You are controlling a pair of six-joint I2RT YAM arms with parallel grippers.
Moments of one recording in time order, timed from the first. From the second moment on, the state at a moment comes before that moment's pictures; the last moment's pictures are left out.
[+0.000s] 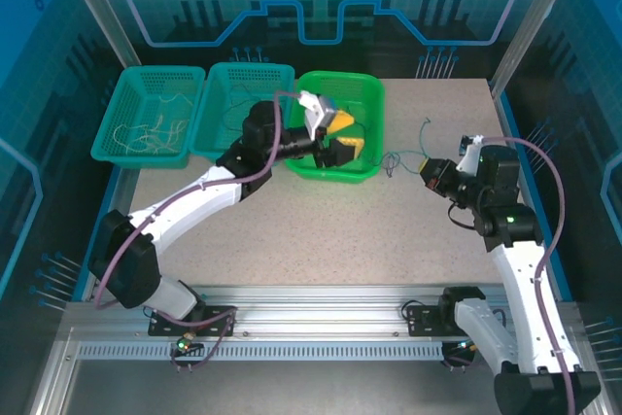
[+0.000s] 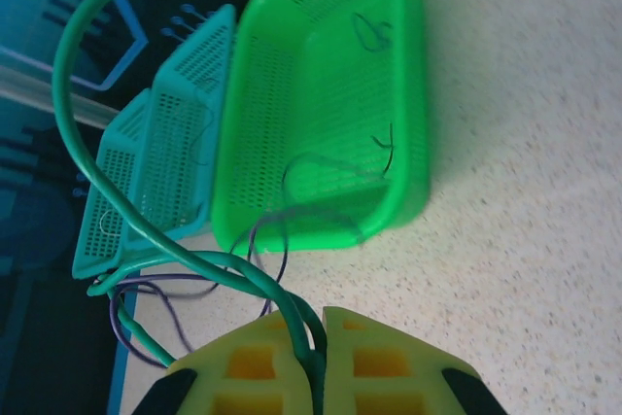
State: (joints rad) left arm -0.62 1.50 1.19 0.29 0.62 -0.07; right arm 0.03 0.82 0.93 -0.66 -0.41 0.64
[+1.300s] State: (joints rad) left arm -0.70 1.68 1.11 0.53 0.42 -0.24; right arm 0.22 0.97 0.84 -0.91 -0.03 0.65
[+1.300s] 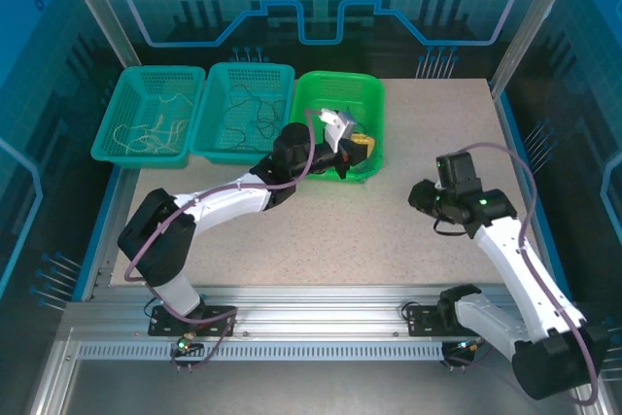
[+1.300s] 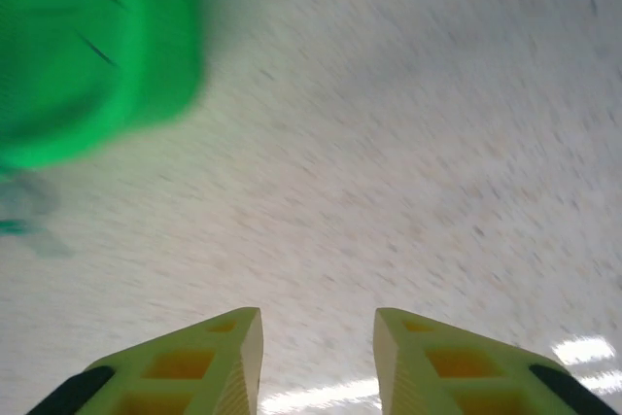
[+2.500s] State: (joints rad) left arm -0.75 1.54 1.21 0.34 0.61 -0.24; right arm 0.28 1.01 0.73 -0.24 -0.54 0.45
